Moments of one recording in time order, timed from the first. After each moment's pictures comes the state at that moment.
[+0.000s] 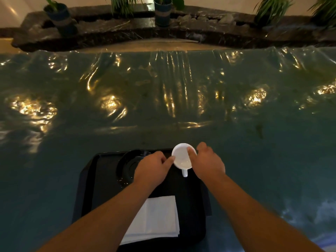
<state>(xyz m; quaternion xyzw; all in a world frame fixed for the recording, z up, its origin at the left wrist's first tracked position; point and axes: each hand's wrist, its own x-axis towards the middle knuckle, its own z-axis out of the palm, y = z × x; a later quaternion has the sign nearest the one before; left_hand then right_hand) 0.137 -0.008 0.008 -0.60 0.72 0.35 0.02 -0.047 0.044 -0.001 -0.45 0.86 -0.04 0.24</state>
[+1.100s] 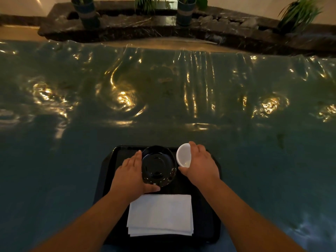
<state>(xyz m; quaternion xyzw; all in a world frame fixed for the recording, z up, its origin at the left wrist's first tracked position) 0.272 0.002 -0.027 -0.60 0.75 0.26 0.11 0.026 0.033 -0.010 -0.57 0.79 -0.05 0.22</state>
